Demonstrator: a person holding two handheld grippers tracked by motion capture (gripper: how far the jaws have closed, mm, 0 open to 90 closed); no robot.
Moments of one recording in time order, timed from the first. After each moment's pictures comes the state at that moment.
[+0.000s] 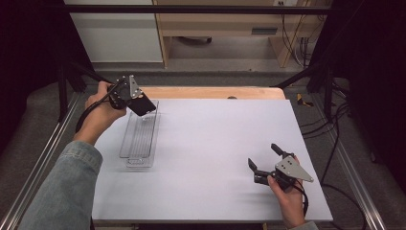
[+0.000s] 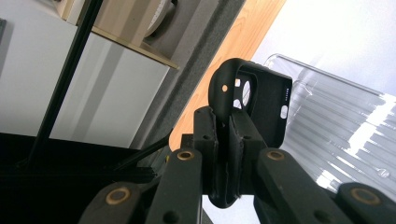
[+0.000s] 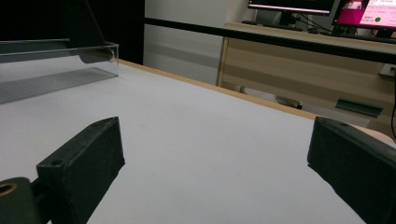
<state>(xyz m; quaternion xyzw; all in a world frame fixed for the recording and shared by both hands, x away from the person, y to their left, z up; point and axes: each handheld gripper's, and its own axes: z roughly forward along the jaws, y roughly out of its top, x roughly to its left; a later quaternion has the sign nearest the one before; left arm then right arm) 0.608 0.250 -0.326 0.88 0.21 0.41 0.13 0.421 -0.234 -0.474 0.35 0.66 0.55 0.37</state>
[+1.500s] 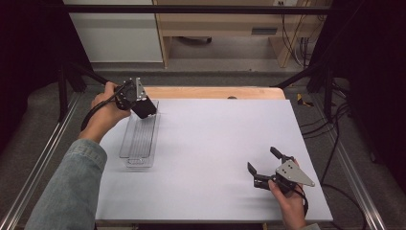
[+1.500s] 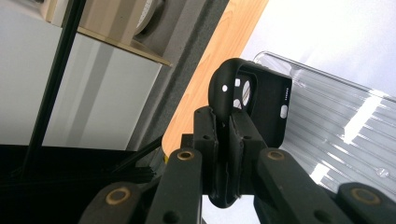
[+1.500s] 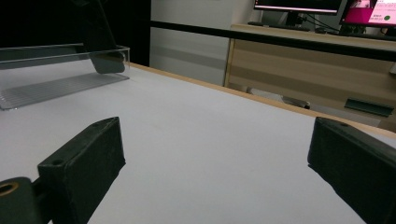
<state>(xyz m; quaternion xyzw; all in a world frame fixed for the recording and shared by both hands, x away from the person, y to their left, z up) 0.617 0.241 -0.336 0.89 0.19 0.40 0.11 0.409 -0.231 -0.473 0.35 0.66 0.56 0.36</state>
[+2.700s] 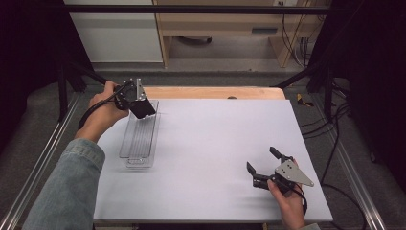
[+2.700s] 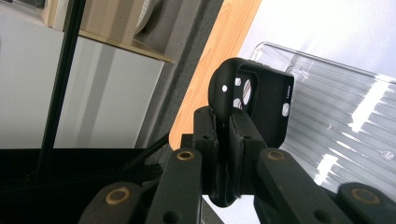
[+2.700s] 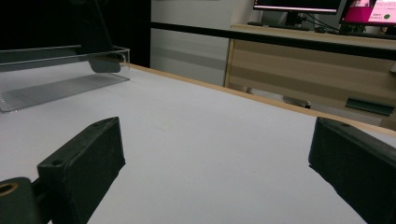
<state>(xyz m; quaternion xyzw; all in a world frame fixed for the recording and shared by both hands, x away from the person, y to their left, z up) 0.614 0.239 -0.331 0.90 0.16 0.41 0.09 0.410 -0.229 -0.474 0.35 0.66 0.56 0.35</state>
